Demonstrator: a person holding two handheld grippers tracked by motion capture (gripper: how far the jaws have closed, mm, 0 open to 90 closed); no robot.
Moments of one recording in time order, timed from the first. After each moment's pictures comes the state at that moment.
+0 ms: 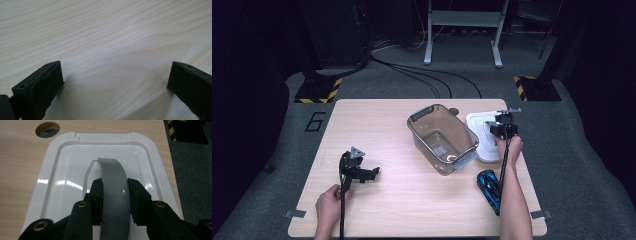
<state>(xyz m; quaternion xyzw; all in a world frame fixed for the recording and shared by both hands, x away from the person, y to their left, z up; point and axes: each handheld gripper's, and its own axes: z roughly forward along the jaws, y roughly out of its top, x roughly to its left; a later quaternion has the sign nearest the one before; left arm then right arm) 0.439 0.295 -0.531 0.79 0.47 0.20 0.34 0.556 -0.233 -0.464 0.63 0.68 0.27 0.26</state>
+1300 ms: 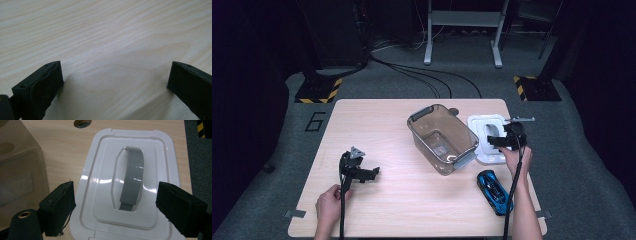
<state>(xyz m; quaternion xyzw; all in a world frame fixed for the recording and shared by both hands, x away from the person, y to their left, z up) 0.439 0.295 -0.531 0.79 0.47 0.20 0.34 0.493 -0.246 -0.439 0.59 0.71 0.33 0.20</state>
